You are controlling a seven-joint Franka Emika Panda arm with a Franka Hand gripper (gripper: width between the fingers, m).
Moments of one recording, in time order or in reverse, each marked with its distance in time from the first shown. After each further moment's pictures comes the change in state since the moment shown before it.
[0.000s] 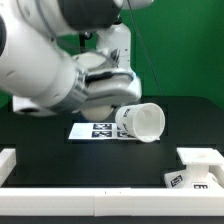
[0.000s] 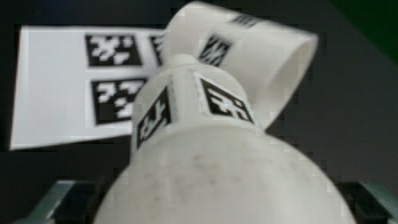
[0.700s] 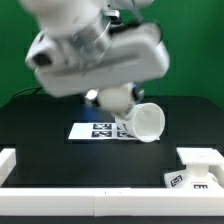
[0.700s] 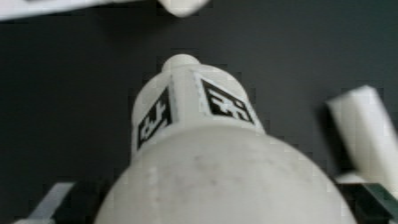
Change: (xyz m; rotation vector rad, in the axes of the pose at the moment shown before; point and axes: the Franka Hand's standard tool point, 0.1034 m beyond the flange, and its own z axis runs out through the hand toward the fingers) arm 0.005 -0.064 -0.045 0.009 0.585 -0.033
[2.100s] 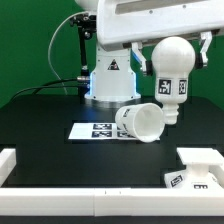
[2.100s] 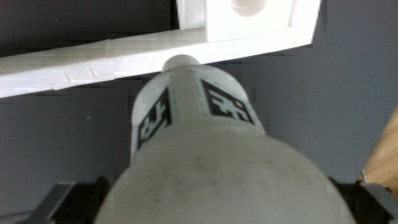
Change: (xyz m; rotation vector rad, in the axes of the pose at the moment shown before) arm 0.022 -0.091 -0.040 -0.147 0.843 -0.282
